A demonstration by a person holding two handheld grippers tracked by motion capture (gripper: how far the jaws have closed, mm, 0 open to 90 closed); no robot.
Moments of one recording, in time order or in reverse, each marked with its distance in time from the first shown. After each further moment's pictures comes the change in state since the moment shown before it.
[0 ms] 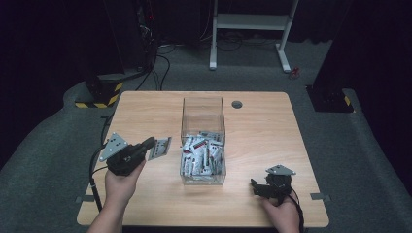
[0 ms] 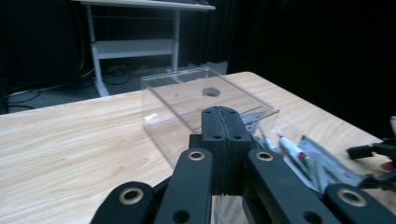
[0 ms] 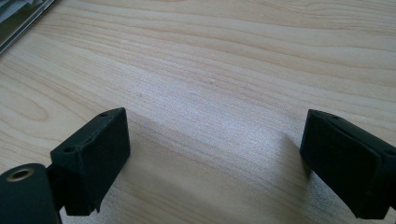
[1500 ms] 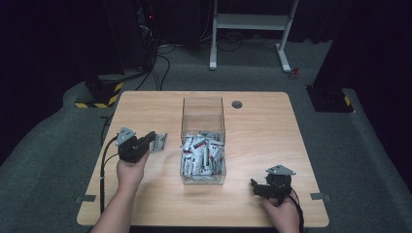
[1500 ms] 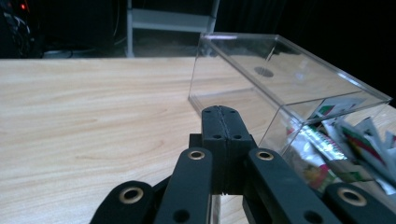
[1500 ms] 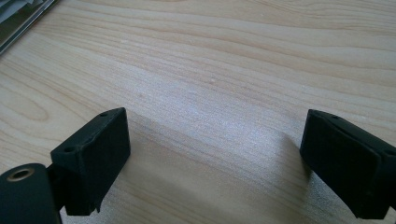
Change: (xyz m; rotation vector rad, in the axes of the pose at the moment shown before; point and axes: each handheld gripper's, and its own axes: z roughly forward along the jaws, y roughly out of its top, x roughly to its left) left arm 0.047 -0.046 0.068 0.082 0.117 -0.123; right arm 0.000 0.000 0.000 0.000 0.000 0.003
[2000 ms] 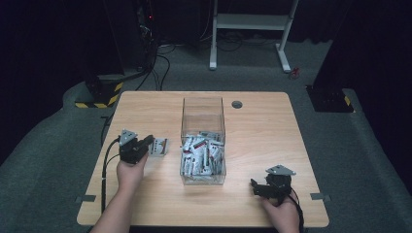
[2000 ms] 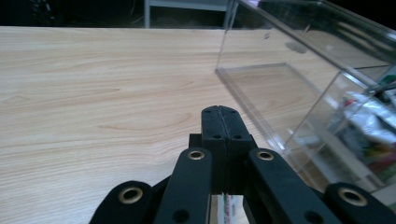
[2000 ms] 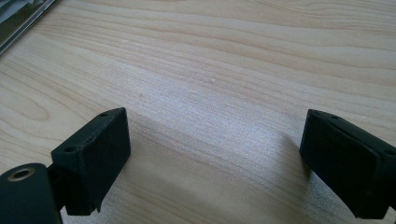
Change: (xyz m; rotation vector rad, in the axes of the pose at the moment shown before) left arm 0.017 -0.017 0.012 0.072 0.089 0.006; right arm 0.000 0.000 0.000 0.001 0.000 0.001
